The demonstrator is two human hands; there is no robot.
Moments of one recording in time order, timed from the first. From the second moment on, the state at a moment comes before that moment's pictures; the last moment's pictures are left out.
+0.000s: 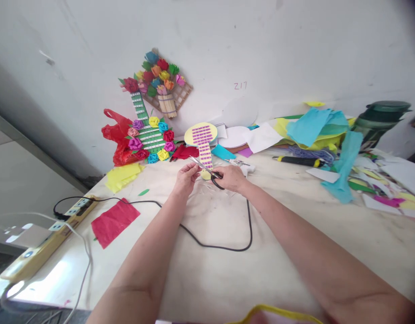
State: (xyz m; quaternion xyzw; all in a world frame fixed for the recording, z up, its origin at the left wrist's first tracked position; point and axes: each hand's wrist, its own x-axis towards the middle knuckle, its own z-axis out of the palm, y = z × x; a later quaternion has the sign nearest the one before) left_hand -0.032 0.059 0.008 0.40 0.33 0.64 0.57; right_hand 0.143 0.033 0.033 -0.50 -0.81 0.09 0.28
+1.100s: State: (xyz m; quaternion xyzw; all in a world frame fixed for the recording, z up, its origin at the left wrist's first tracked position) left_hand -0.031 0.058 0.007 0.38 0.30 0.65 0.58; right_hand 0.147 0.029 0.038 -0.52 -0.82 -0.02 0.22
